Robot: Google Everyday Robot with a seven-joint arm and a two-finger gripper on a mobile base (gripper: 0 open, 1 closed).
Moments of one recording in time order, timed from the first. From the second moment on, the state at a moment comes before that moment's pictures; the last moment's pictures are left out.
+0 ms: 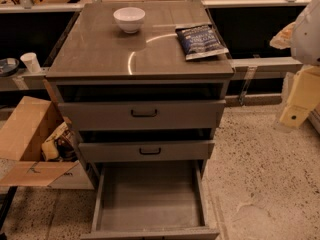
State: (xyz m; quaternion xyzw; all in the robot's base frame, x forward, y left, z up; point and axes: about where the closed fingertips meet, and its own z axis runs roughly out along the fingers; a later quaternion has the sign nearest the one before) arm 0.438 -0.217 0.976 -0.60 0.78 -0.03 0.16
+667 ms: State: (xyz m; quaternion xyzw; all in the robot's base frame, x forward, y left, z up) arm 0.485 -0.207 0.969 -0.59 0.78 -0.02 0.20
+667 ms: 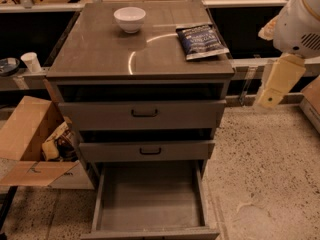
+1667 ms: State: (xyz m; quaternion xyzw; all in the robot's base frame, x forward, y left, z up) arm 0.606 -0.182 0.921 -0.54 0.79 0.01 0.28
